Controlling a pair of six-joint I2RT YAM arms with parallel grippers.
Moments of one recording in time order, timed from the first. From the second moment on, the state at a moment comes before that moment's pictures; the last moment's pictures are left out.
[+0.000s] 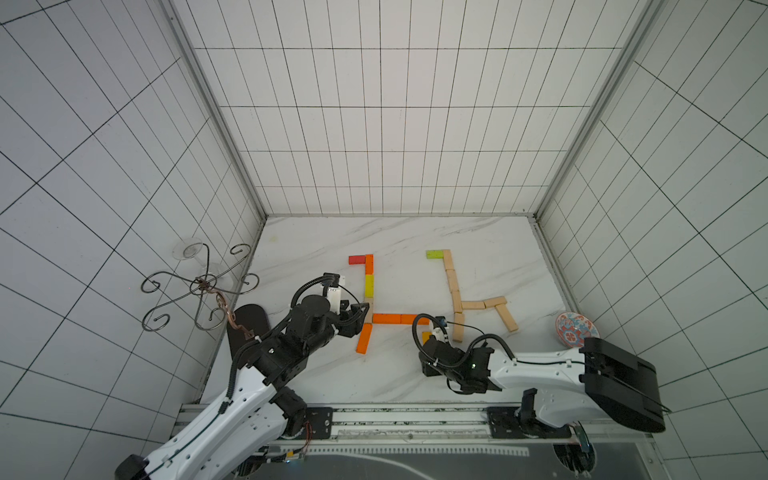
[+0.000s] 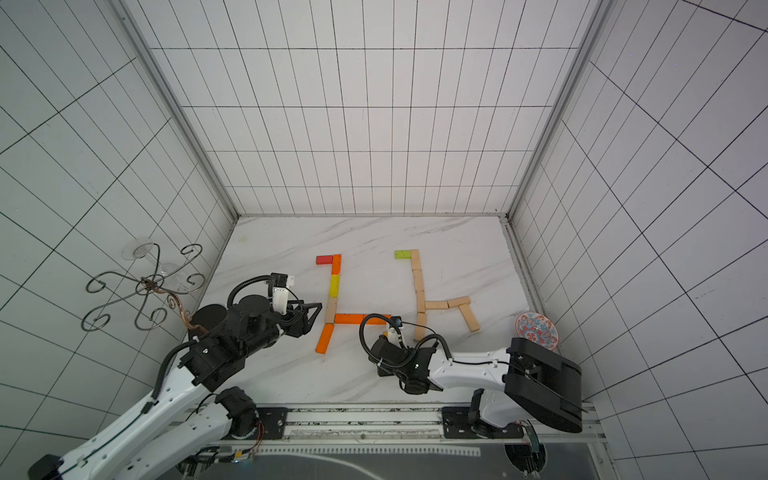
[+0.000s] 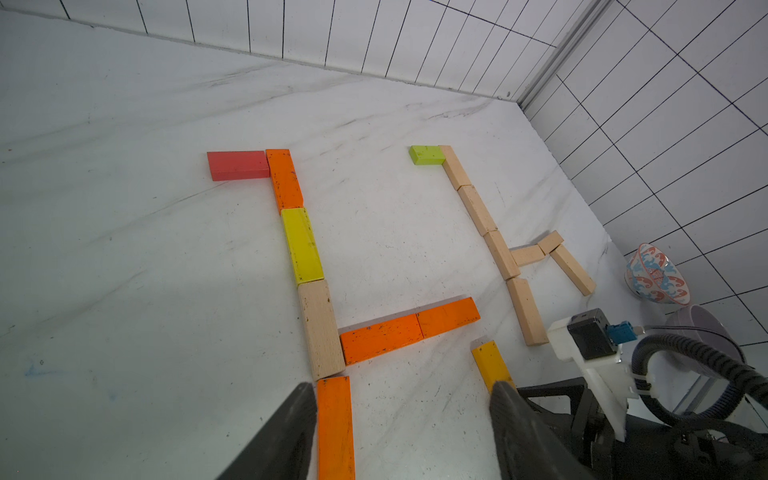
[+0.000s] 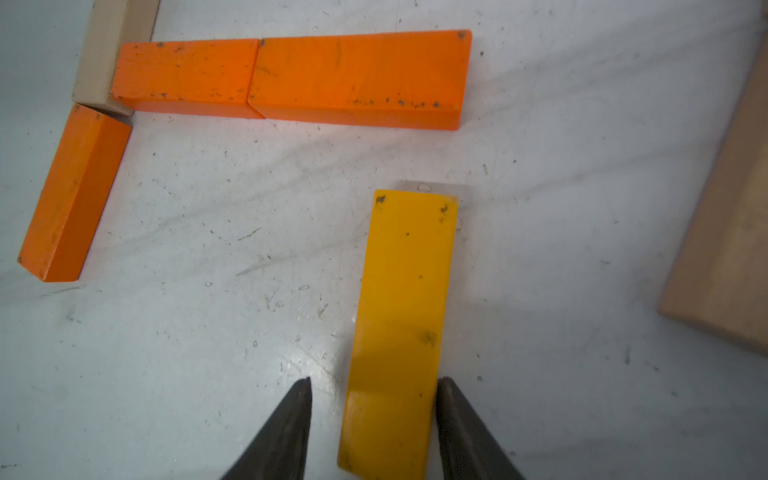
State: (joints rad) left arm -0.60 0.70 0.61 -0.39 0.02 -0.46; right arm 1.19 1.37 0.51 -0.16 0.36 0.99
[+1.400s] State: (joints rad) left arm -0.55 0.70 0.61 -0.37 0.08 -0.46; right arm 1.12 1.43 0.52 -0.08 0.35 0.99
